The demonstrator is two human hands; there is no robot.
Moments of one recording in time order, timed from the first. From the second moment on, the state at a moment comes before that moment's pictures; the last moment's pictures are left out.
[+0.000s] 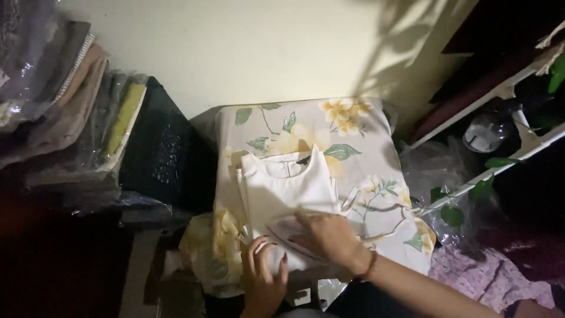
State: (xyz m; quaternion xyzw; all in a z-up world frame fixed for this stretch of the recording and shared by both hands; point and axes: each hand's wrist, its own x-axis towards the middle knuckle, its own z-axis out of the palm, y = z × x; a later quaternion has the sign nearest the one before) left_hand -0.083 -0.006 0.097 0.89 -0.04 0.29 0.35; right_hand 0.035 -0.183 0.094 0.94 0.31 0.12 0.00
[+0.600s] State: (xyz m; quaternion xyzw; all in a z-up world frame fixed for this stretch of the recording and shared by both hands) left_hand -0.039 -0.035 0.074 0.98 -0.07 0.16 0.11; right_hand 0.135 -0.178 0.070 0.96 0.24 0.09 -0.10
